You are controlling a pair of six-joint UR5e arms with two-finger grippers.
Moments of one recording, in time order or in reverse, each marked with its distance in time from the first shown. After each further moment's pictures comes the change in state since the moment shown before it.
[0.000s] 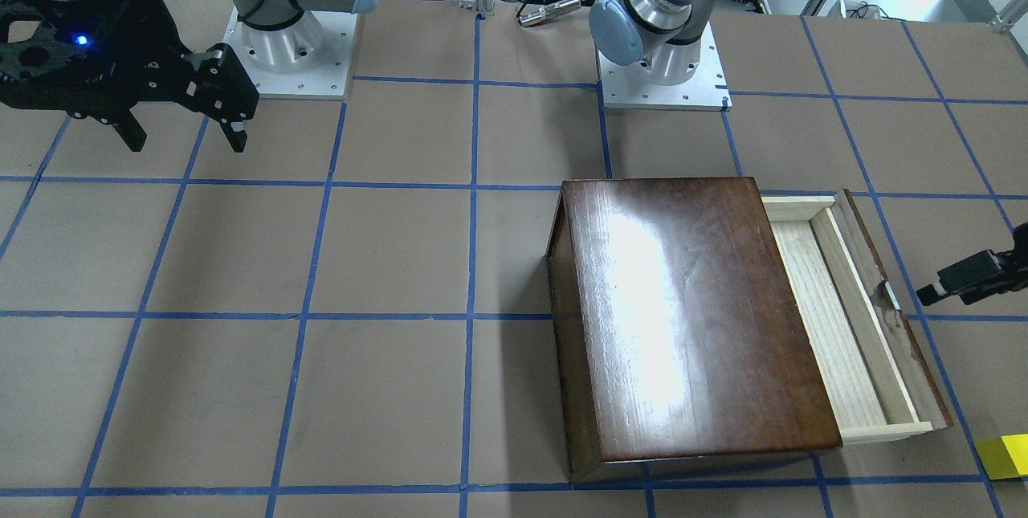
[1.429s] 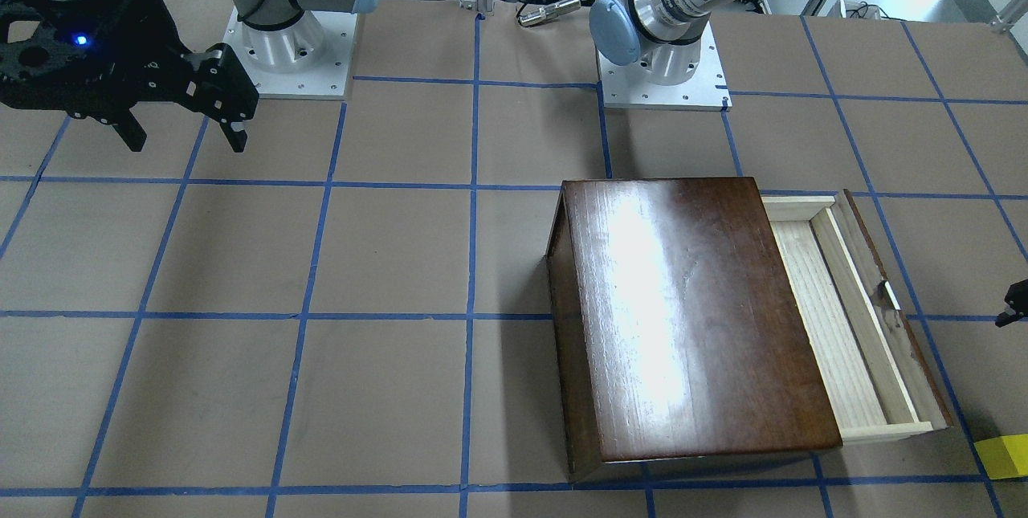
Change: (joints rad) left arm -0.013 -0.220 0.206 0.165 0.261 0.922; right arm -0.001 0.000 0.000 0.000 0.001 0.000
